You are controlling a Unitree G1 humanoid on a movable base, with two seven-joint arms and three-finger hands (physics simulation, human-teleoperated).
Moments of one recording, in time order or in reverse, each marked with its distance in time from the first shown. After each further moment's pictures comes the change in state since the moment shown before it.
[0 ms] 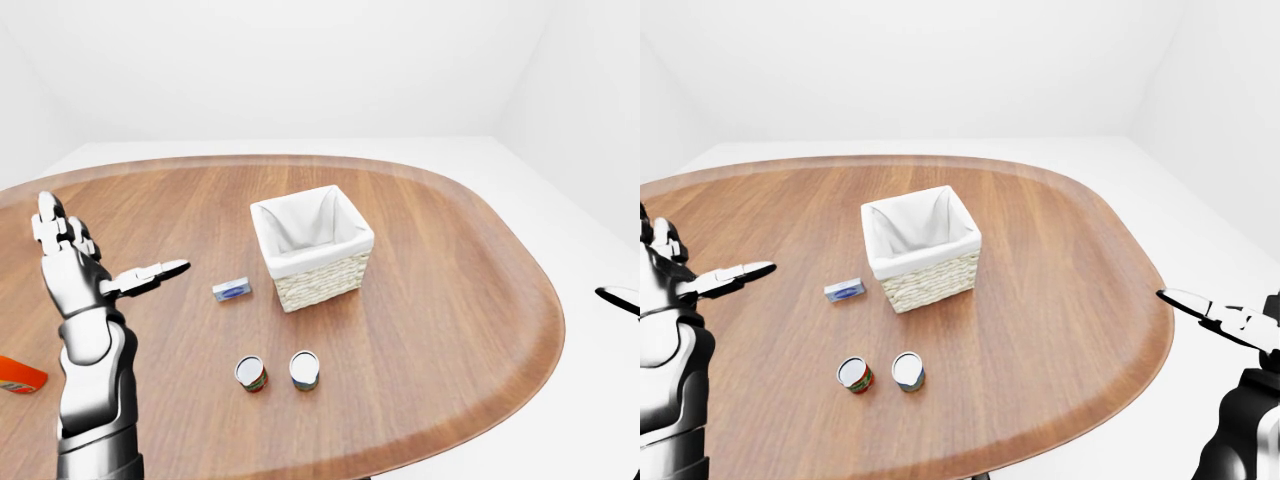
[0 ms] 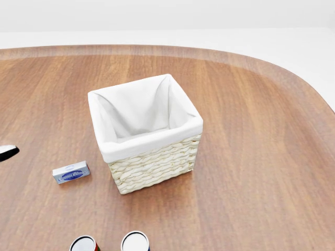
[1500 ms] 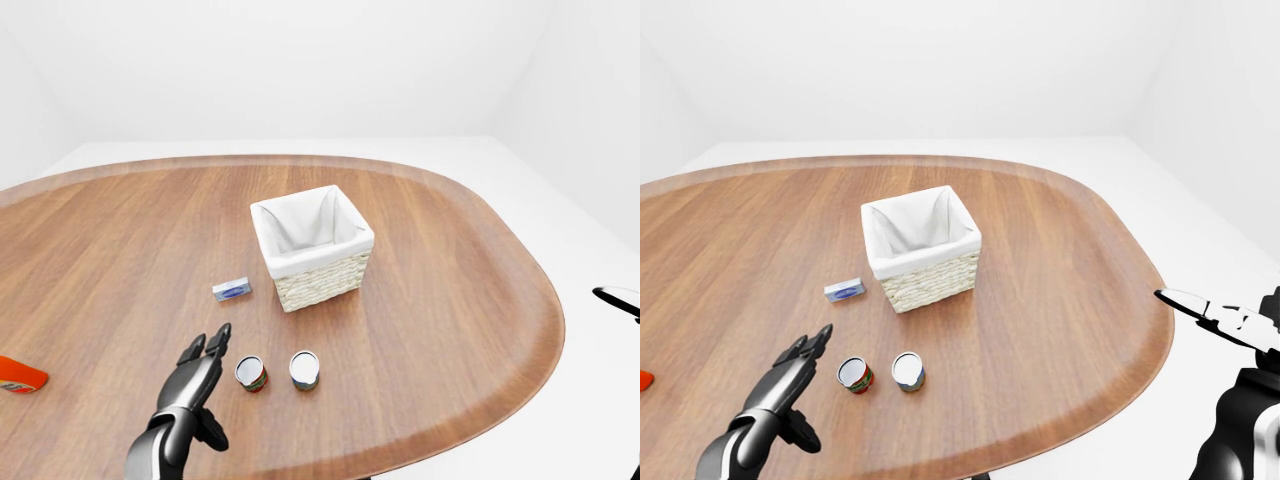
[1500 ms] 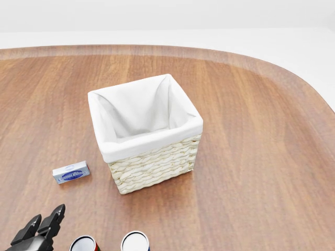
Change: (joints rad) left arm 0.485 -0.219 -0.211 0.002 1.244 -0.175 -0.578; right arm 0.002 0.004 0.008 0.003 0.002 0.000 -0.005
